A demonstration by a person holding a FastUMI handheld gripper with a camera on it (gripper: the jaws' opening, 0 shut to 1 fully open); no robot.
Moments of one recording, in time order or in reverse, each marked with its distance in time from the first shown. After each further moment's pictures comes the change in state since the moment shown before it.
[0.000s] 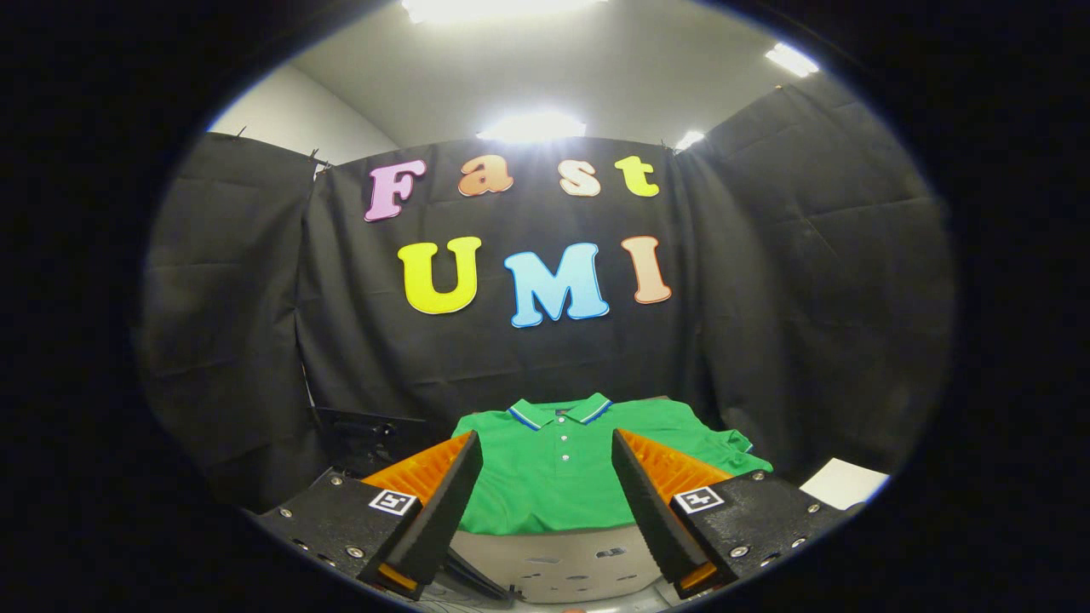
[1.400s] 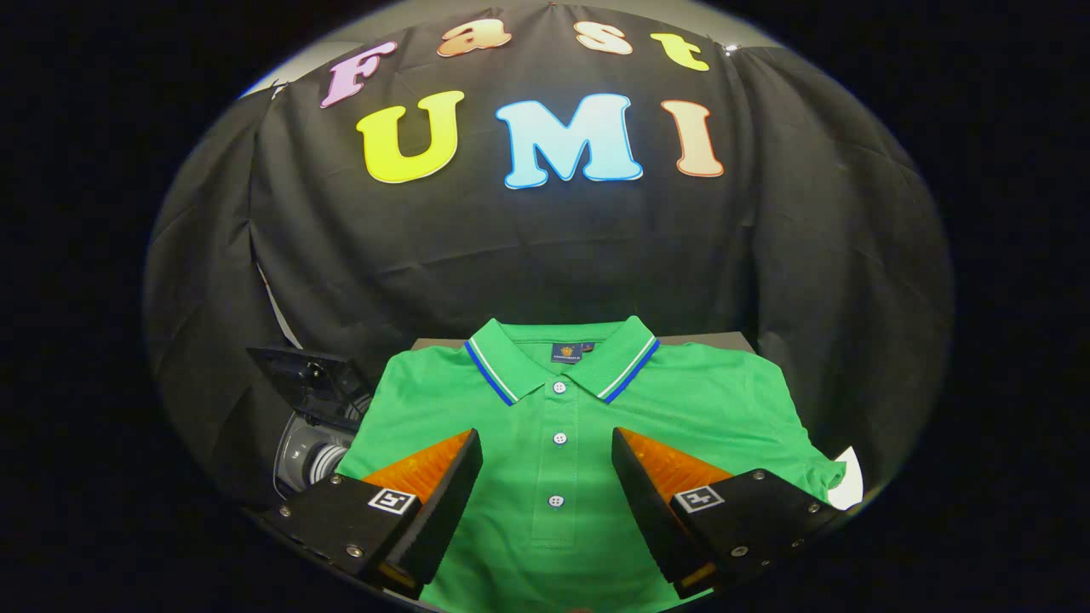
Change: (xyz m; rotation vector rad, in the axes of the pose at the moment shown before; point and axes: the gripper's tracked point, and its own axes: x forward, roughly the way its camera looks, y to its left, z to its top) arm 0.189 -0.017 -0.090 -0.014 0.545 0.041
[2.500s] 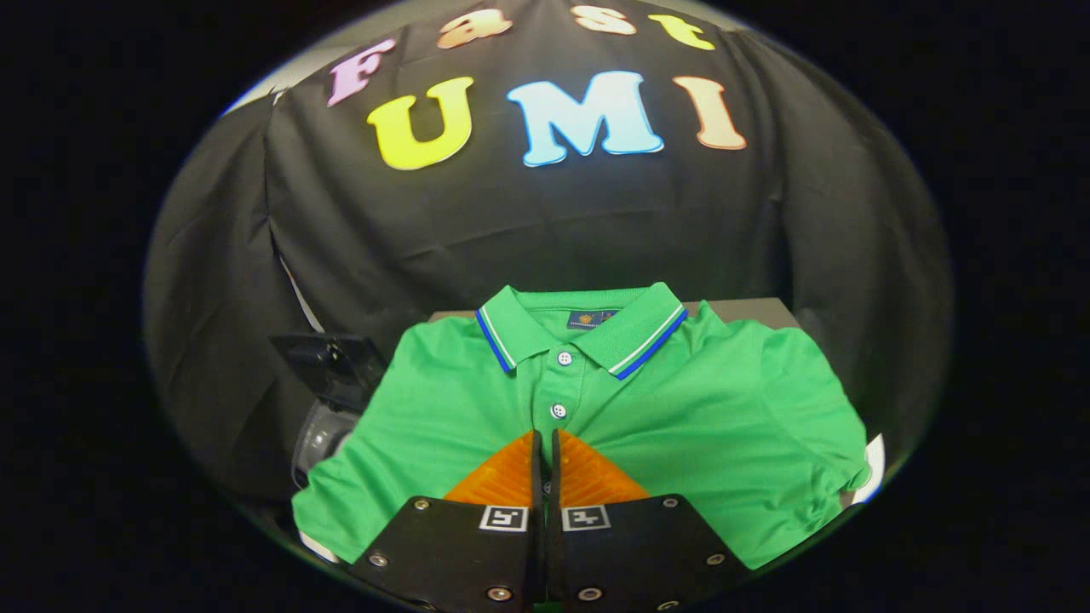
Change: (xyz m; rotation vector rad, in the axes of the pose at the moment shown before) arm 0.007 0.012 -0.014 0.108 0.012 0.163
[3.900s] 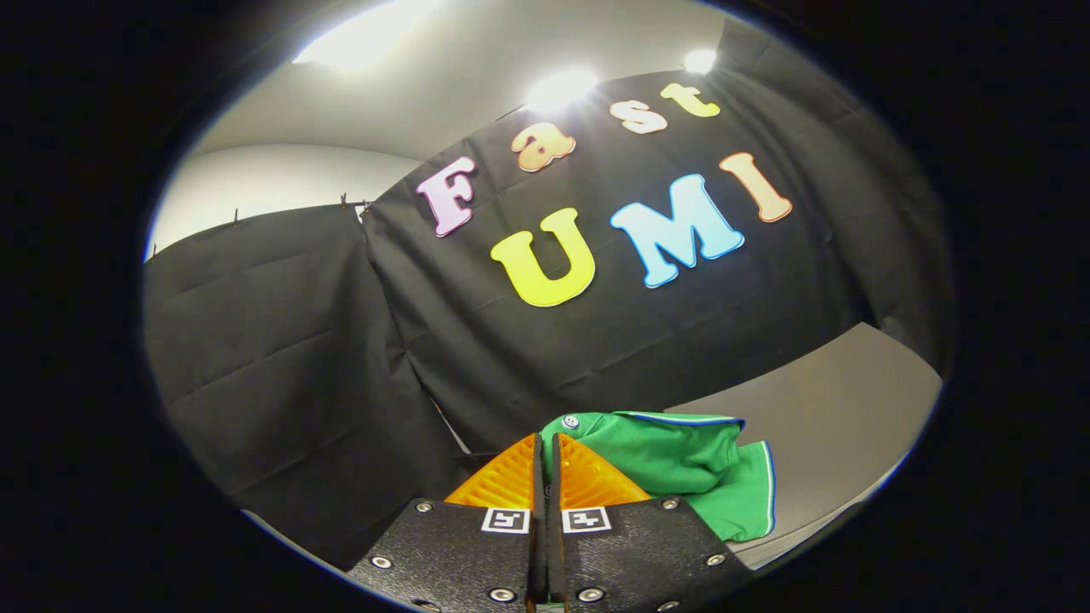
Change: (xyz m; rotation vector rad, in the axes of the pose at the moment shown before) arm -0.137 0.245 0.033 0.083 -0.423 0.313
